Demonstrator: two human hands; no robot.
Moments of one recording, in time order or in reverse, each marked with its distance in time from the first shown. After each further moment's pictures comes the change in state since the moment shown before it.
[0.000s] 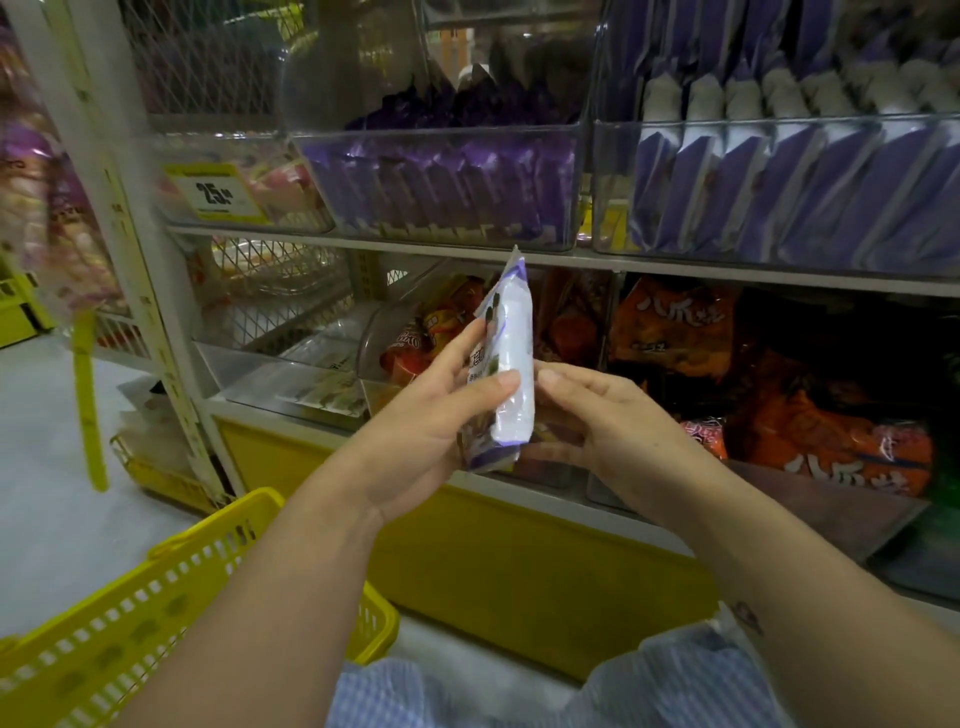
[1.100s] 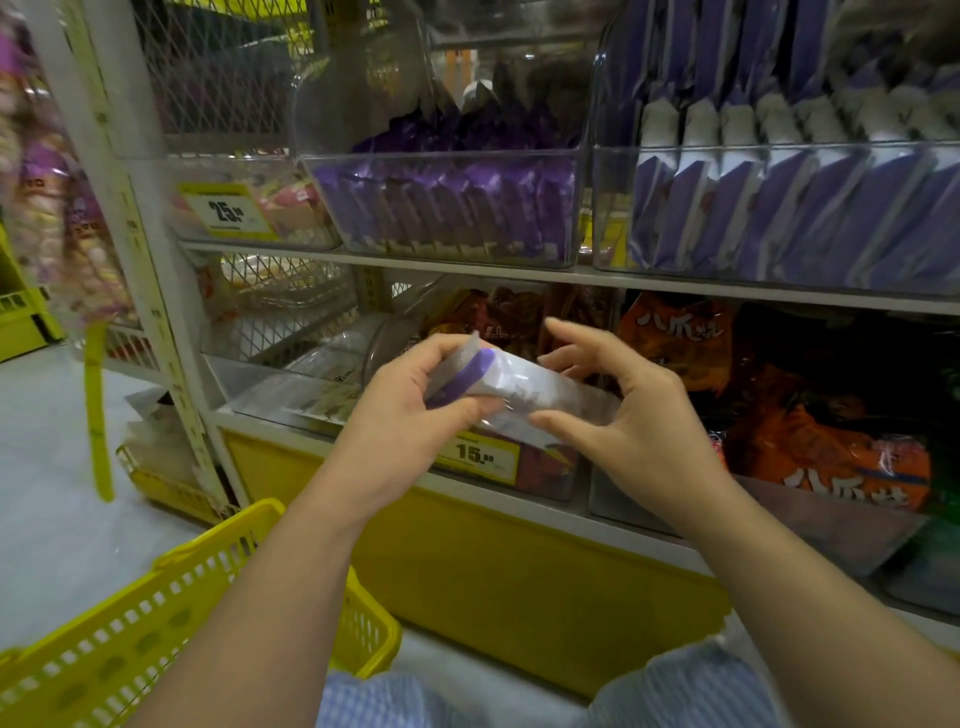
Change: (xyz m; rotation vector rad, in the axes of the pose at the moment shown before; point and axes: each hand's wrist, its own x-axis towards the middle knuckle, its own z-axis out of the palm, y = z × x) left_hand -0.002 0.009 -0.014 0.526 0.165 0.445; right_hand -0.006 -0.006 -0.011 -0.693 0.272 -0.549
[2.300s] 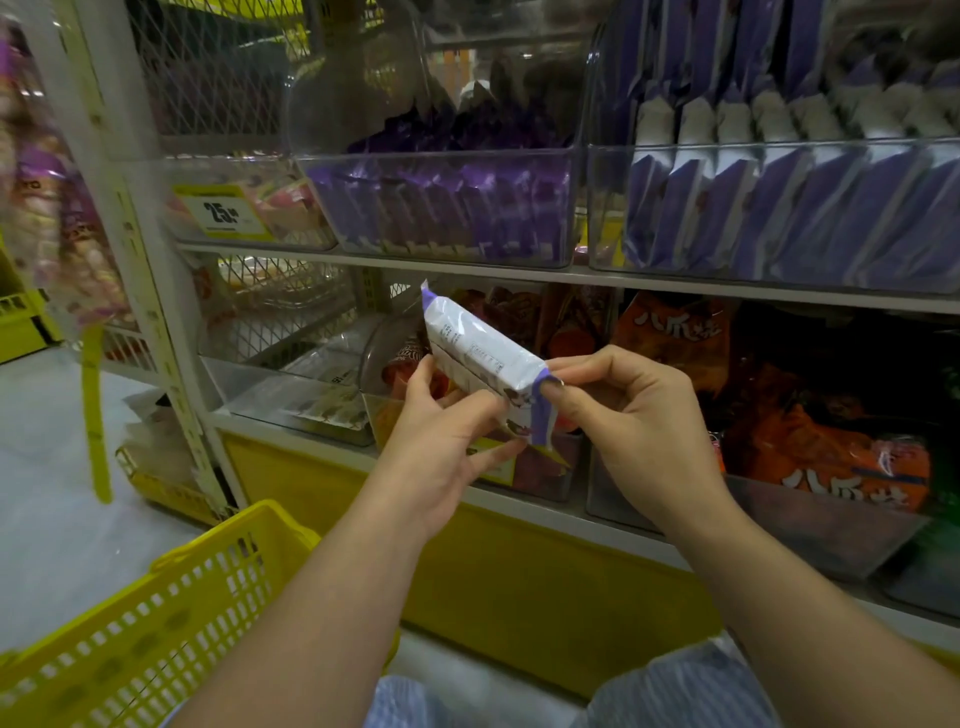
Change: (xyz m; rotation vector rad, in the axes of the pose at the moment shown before) left_hand 0.001 -0.010 0.036 -0.620 0.246 -0.554; right_hand -0.002 -0.010 0.008 0.422 0.140 0.162
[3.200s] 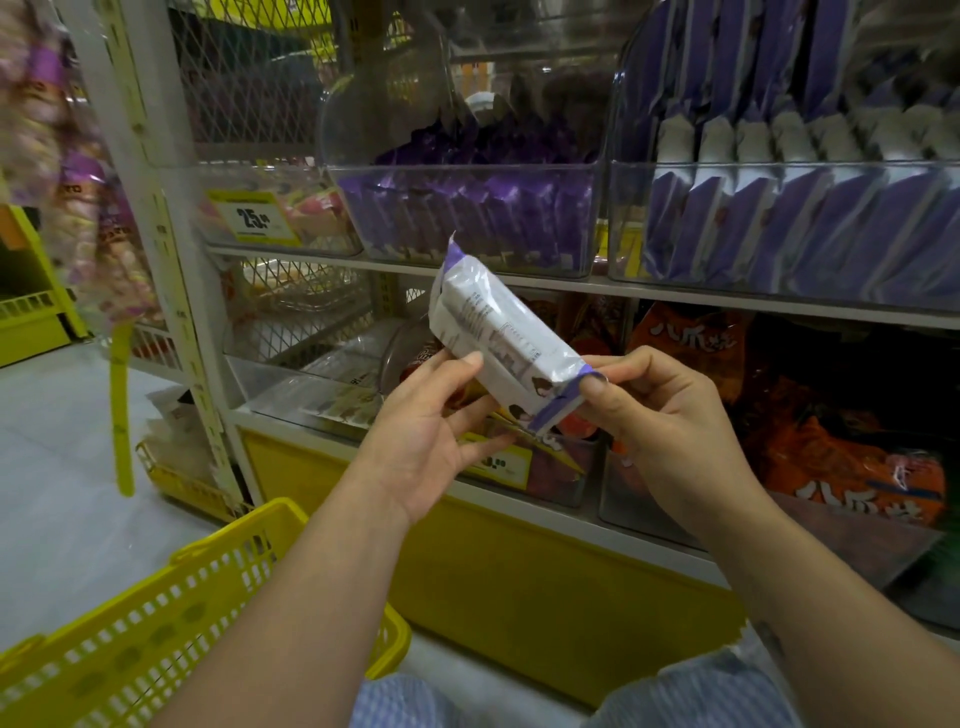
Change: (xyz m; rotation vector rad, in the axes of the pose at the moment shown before) left_hand -0.003 0.020 -0.020 -0.030 -0.117 0.049; right_hand 0.002 0.003 -0.010 0.280 -0.043 0.122
